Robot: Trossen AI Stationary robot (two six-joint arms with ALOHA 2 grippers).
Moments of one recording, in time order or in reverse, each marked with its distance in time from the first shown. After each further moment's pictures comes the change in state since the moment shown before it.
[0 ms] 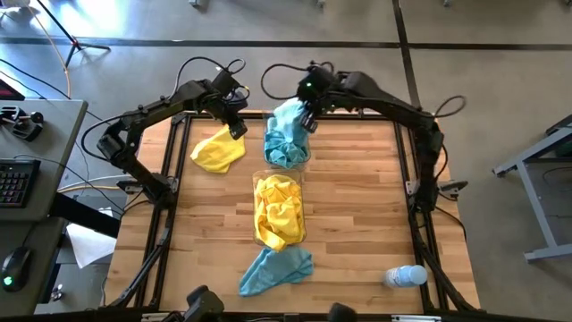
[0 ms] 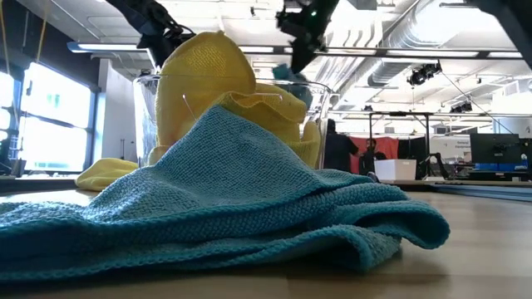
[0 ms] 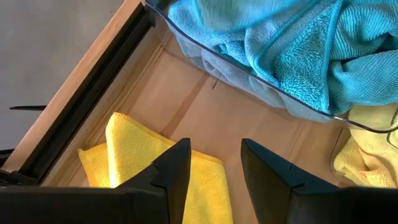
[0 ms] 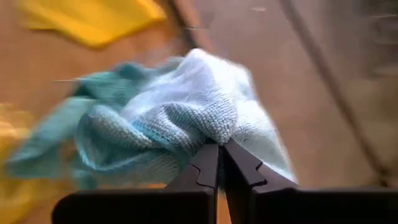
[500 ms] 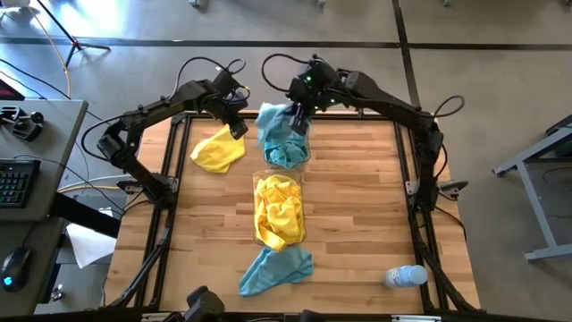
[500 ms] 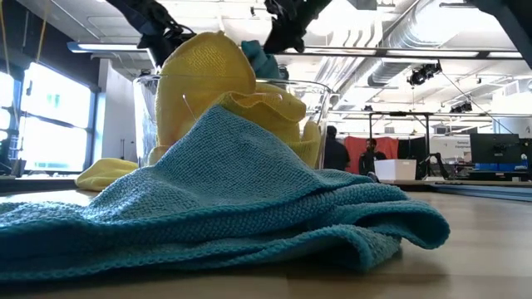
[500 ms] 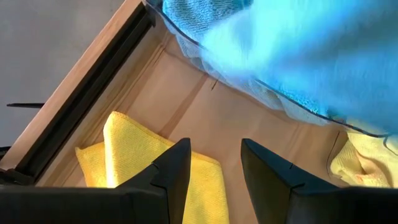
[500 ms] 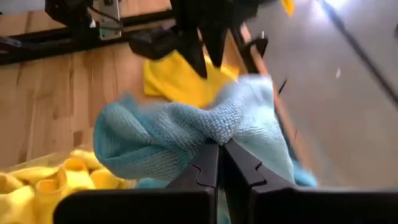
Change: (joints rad) left arm -0.004 0.000 0.000 0.003 0.000 -0.024; right arm -0.001 0.002 0.000 0.212 -0.371 -0.034
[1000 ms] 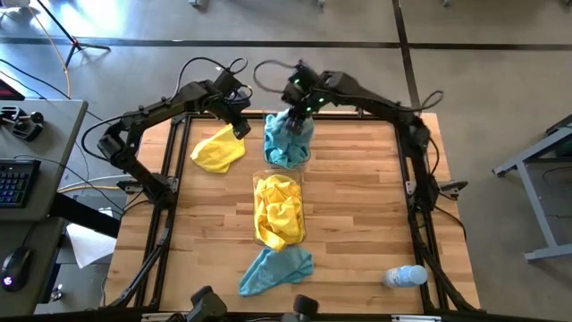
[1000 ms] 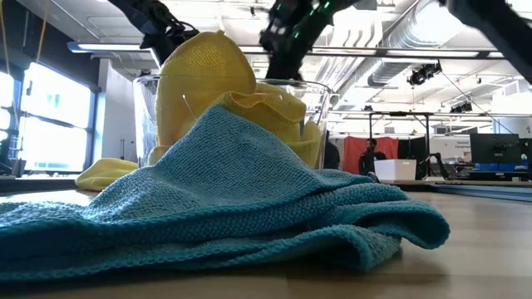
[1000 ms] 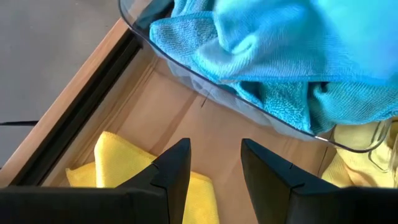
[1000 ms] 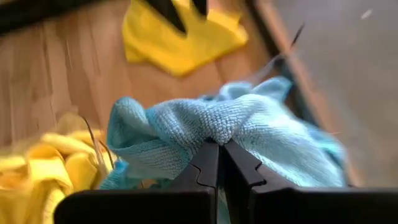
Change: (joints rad) left arm -0.017 0.000 0.001 0.053 0.021 -0.012; right arm -0.064 0.129 0.000 -0.049 -0.067 0.042
